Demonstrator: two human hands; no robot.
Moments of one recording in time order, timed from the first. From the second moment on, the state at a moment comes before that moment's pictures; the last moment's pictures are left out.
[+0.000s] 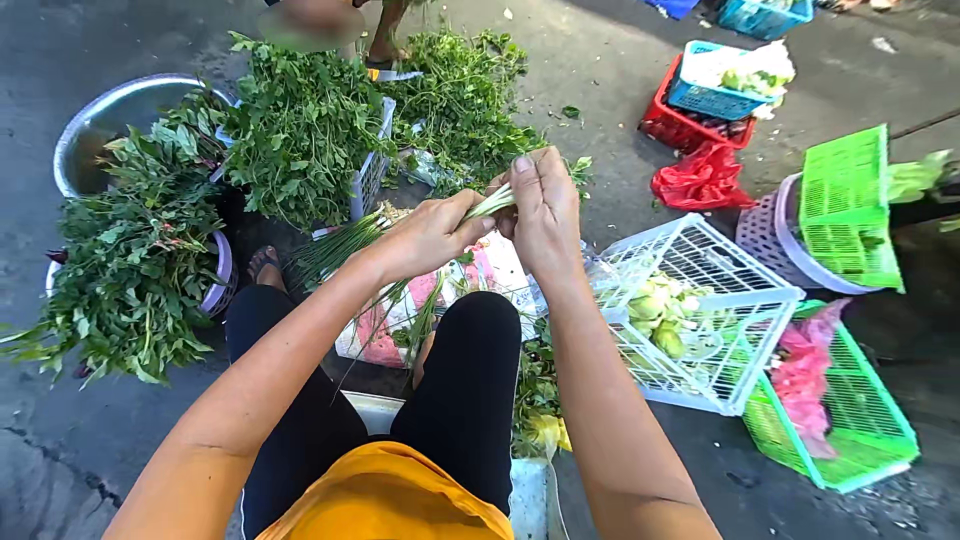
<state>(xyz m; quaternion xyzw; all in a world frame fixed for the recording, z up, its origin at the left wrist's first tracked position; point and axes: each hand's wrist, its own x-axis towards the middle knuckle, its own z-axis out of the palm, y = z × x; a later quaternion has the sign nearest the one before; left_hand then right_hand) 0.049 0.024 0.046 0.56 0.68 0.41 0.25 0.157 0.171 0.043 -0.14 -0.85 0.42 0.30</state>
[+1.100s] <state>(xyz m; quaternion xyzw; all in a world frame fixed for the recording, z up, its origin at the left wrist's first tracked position) 0.018 0.035 0.027 0.46 0.70 0.46 0.30 0.179 0.230 0.049 -0.18 -0.76 0.57 0.26</state>
